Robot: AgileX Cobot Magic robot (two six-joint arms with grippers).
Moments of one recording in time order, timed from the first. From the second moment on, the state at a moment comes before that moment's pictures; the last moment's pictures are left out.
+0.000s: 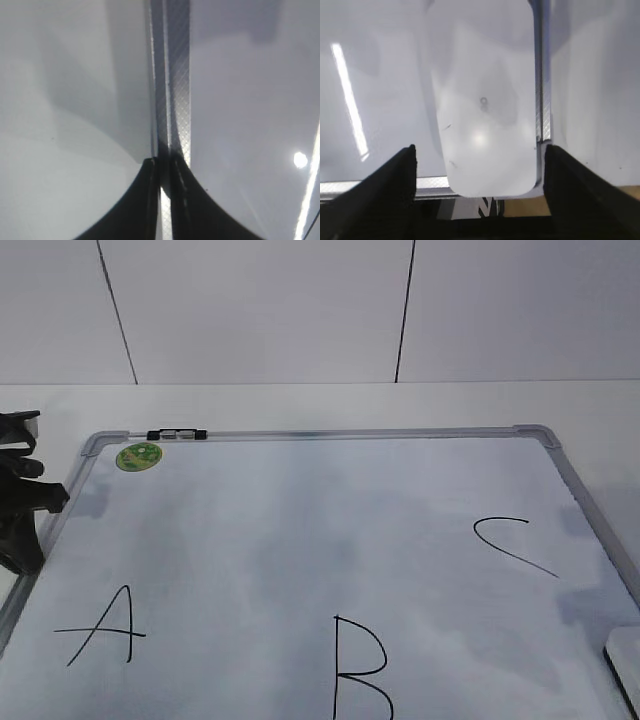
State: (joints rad) left arm -0.04 1.88 -1.12 -0.20 0.90 0.10; right arm 0.09 1.13 -0.63 0.06 1.08 0.15
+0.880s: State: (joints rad) left arm -0.04 1.88 -1.12 -0.20 0.90 0.10; right arm 0.09 1.18 -0.53 -0.01 0.83 0.14
